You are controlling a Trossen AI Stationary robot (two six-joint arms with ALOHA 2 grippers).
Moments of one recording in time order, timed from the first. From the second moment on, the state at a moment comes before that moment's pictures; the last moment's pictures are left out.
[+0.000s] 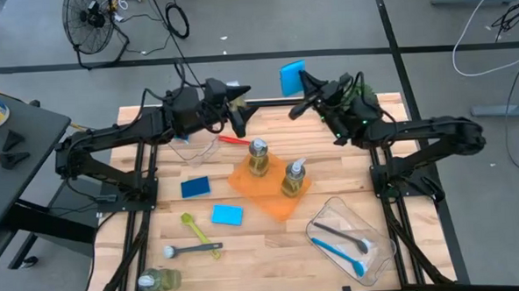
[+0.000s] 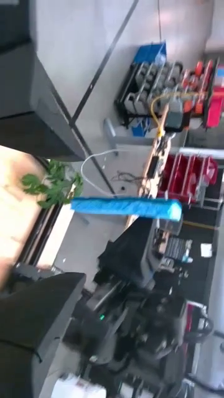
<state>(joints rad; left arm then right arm) 0.19 1.36 1.34 0.03 -0.28 -0.19 -0.13 1.27 0.98 0.69 0.80 -0.34</state>
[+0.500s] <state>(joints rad) 0.19 1.43 1.34 0.13 -0.28 -0.15 -0.13 1.32 0.98 0.76 0.72 -0.19</state>
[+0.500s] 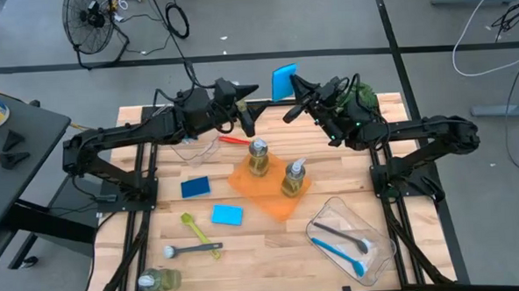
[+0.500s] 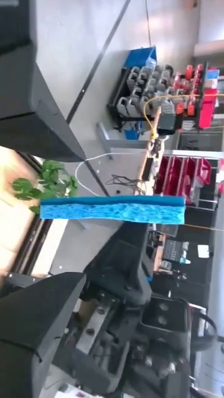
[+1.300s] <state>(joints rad) 0.19 1.55 1.34 0.27 -0.29 -0.14 -0.11 1.32 0.98 0.72 0.72 -0.19</state>
